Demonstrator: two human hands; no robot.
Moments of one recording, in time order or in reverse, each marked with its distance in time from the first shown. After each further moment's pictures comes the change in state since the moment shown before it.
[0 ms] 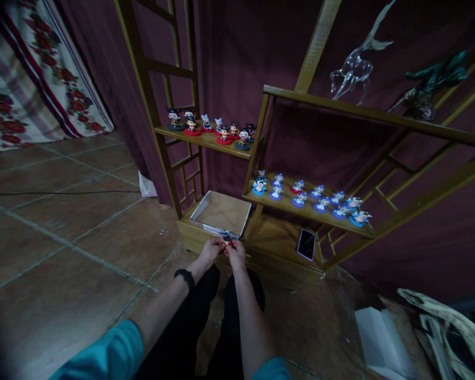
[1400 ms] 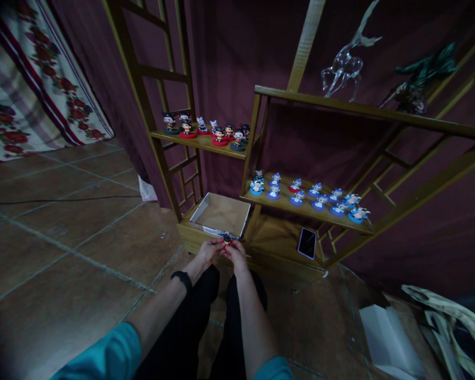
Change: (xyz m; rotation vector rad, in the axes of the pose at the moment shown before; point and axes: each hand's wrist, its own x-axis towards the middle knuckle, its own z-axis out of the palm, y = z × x) left_hand -0.006 0.016 -0.005 -0.082 -0.074 -0.079; right_hand -0.009 -0.015 -0.006 0.218 -0.121 0.147
